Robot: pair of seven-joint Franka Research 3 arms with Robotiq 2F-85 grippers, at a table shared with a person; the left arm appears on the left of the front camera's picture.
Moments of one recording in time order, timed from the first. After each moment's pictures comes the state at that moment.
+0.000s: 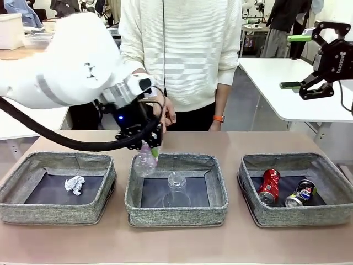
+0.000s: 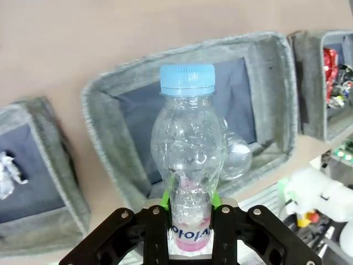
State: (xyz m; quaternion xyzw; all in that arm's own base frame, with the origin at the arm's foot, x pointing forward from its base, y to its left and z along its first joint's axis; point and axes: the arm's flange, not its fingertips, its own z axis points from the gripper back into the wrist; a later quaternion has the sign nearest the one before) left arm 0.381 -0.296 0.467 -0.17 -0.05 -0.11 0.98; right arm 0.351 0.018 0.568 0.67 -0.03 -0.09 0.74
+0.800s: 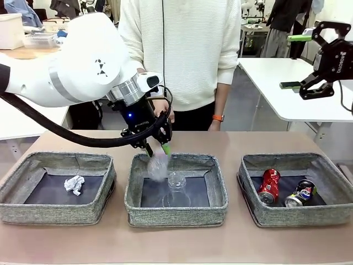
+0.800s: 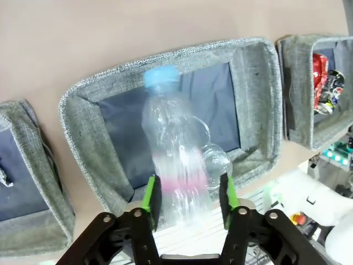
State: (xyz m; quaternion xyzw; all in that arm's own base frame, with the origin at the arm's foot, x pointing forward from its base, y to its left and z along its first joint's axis) left arm 0.392 -0.310 0.467 -0.19 -0.03 -0.10 0.98; right arm 0.351 0.018 0.568 0.67 -0.03 -0.09 0.74
